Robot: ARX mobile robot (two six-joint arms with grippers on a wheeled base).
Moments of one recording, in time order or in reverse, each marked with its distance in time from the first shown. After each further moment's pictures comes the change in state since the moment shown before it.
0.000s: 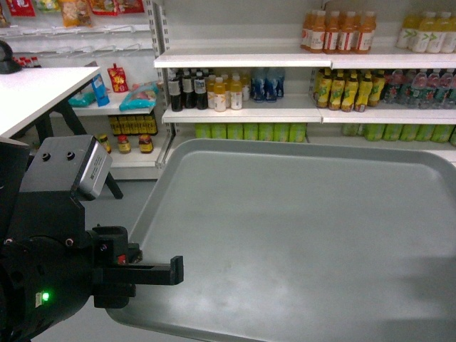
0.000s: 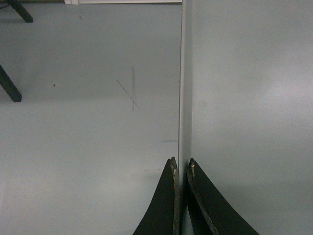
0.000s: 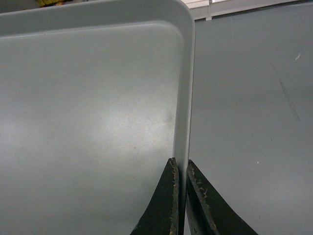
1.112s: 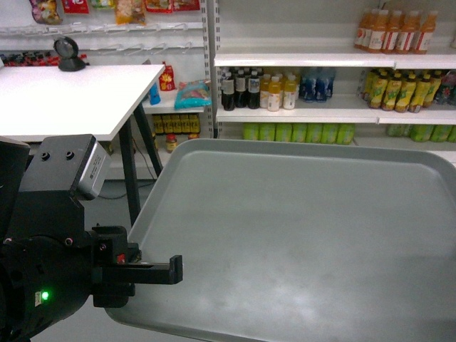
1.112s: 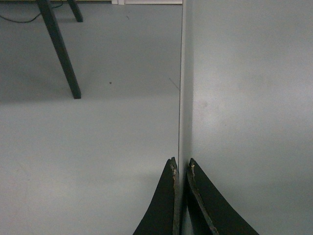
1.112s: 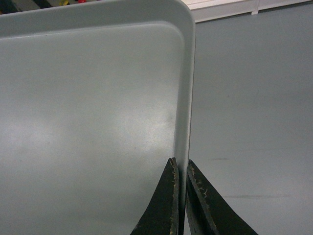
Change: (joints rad) left arm -0.001 0.000 0.000 -0.003 -0.001 0.000; right arm 0.000 0.000 0.000 0.000 0.000 0.000
